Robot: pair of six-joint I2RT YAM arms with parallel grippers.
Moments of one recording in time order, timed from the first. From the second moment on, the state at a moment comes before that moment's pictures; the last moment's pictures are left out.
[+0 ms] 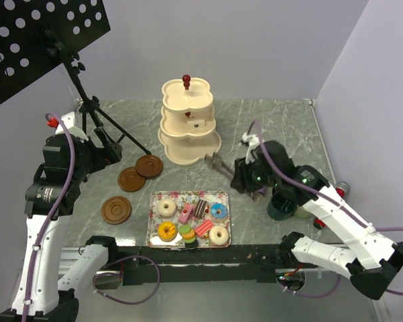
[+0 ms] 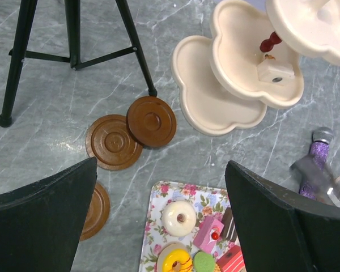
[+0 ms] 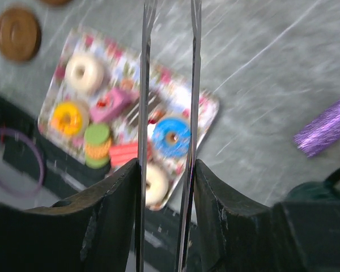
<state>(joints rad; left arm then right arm) -0.09 0.80 1.22 -0.86 -0.03 -0.45 0.63 0.98 1.10 -0.84 -0.09 0.33</state>
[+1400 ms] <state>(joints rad) -0.09 0.64 1.08 -0.91 -0.05 -0.50 1.18 1.11 1.00 -0.88 0.04 0.25</state>
